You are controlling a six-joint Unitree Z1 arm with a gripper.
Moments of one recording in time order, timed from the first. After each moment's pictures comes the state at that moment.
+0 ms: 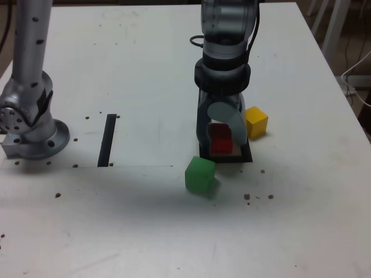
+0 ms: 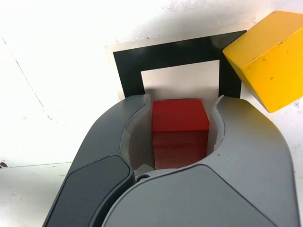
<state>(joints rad) -0.09 1.98 -1.34 0.95 0.04 0.00</state>
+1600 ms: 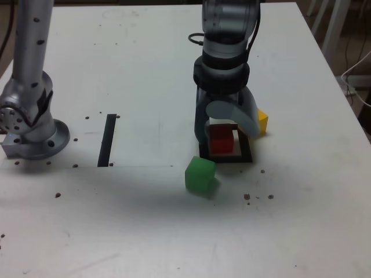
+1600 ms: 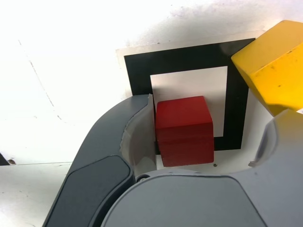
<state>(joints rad) -0.09 1.98 -1.36 1.00 0.06 -0.02</state>
